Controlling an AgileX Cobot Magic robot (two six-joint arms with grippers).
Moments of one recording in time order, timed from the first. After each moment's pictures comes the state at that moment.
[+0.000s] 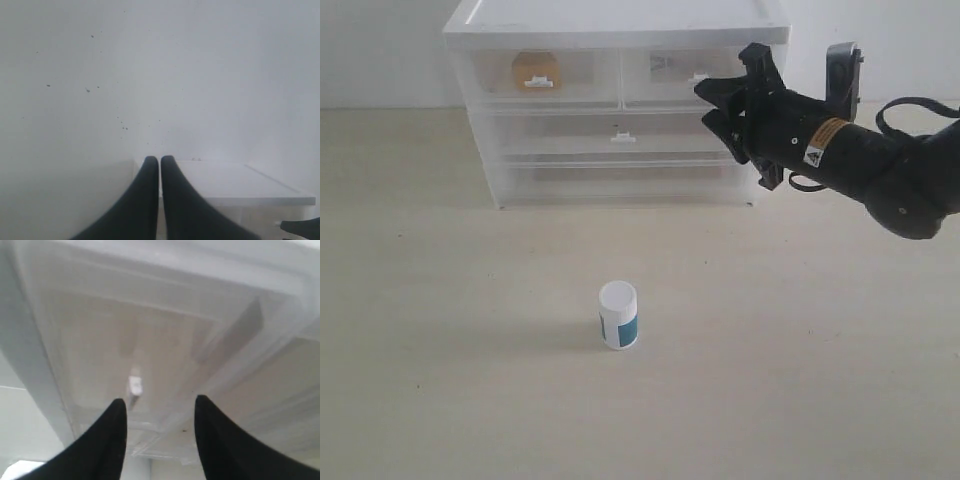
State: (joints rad) left arm -0.05 0.19 -0.26 0.50 -0.19 -0.68; right arm 0.28 2.01 -0.94 -0.54 -0.98 1.59
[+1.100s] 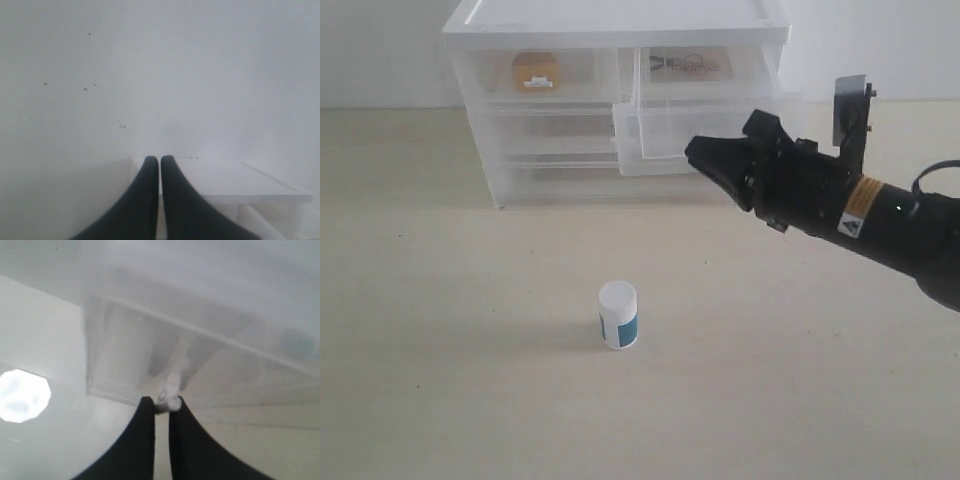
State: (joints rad) left arm -0.05 0.19 -0.24 0.50 -0.21 -0.68; right arm 0.28 1.87 -0.62 -0.72 -1.22 1.33
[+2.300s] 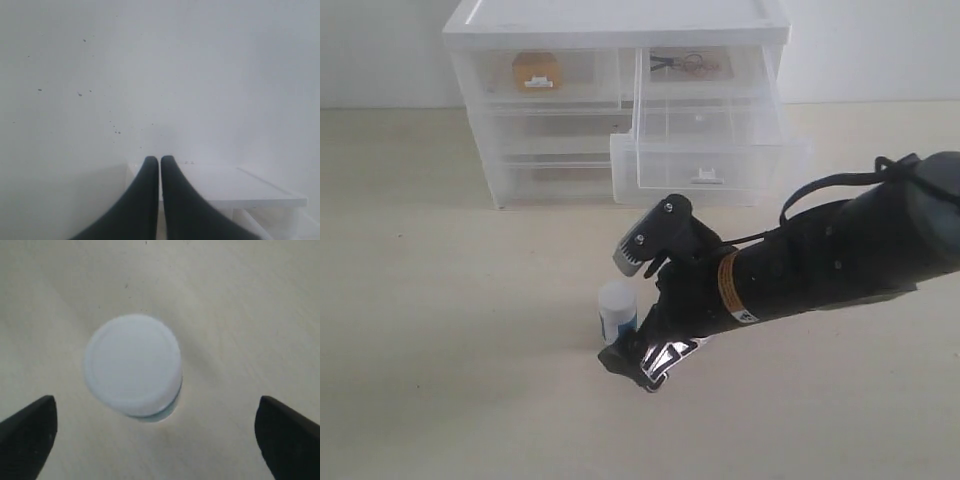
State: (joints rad) left arm -0.05 0.19 -0.24 0.50 -0.24 -0.68; right arm 0.66 1.88 -0.77 -1.17 -0.36 0.88
